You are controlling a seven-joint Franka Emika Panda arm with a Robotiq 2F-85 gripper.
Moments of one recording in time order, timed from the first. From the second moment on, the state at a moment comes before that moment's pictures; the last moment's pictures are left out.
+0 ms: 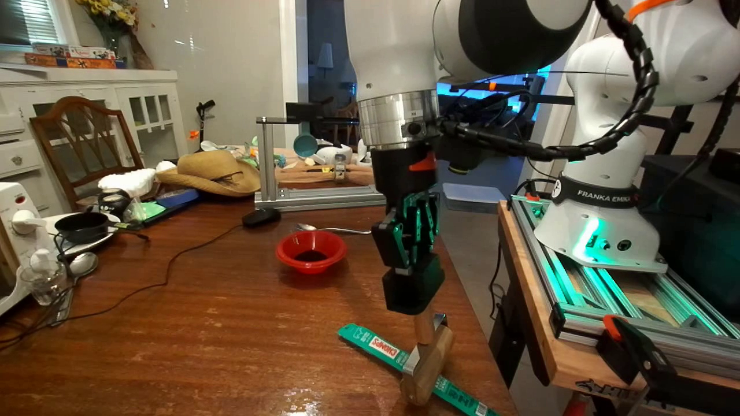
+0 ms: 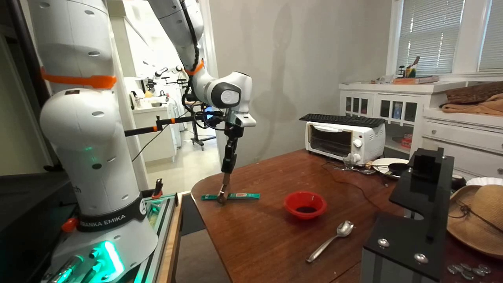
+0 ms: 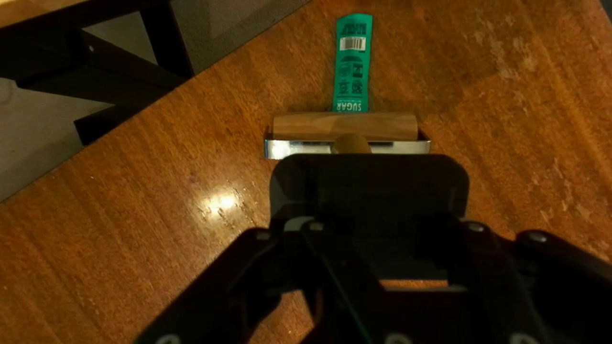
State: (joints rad) arm 0.36 0.10 0.37 -2.53 0.27 2.49 0.78
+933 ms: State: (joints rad) arm 0.35 0.19 0.31 -2.46 0.28 2.49 0.69
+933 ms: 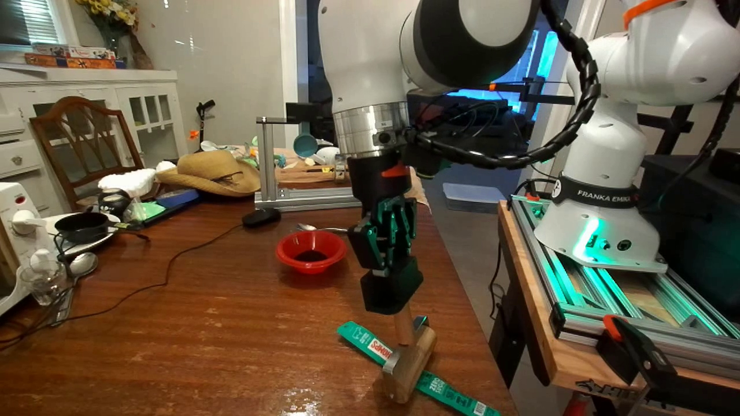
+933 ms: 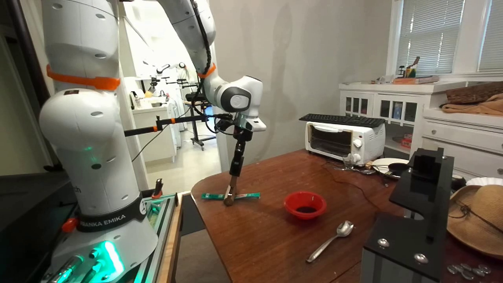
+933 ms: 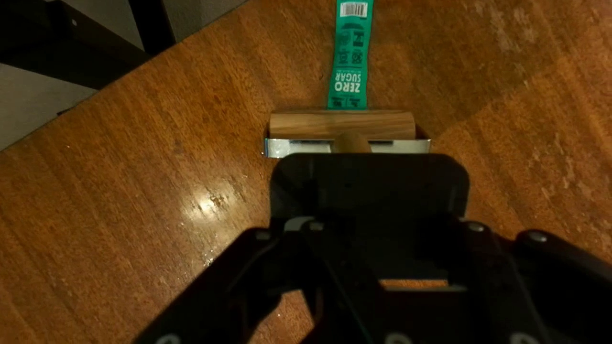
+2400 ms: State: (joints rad) arm 0.32 0.26 0.18 -2.34 0.19 2.58 0.67
